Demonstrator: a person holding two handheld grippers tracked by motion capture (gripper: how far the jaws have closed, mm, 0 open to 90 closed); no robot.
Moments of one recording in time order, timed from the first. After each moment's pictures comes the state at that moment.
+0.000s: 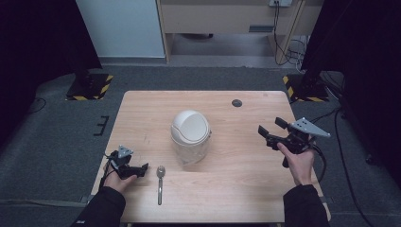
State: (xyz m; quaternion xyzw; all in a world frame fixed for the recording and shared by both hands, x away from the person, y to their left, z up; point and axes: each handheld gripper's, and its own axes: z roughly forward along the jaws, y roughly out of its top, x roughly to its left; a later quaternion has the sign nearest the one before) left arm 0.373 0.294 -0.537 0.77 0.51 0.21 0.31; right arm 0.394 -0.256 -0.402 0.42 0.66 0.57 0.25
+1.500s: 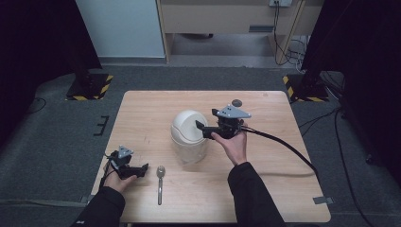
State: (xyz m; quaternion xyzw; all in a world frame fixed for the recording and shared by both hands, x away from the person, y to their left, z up) left arm 0.373 0.294 -0.536 0.77 0.51 0.21 0.31; right arm 0.447 -0.080 -0.415 0.33 0.73 0.56 0.20
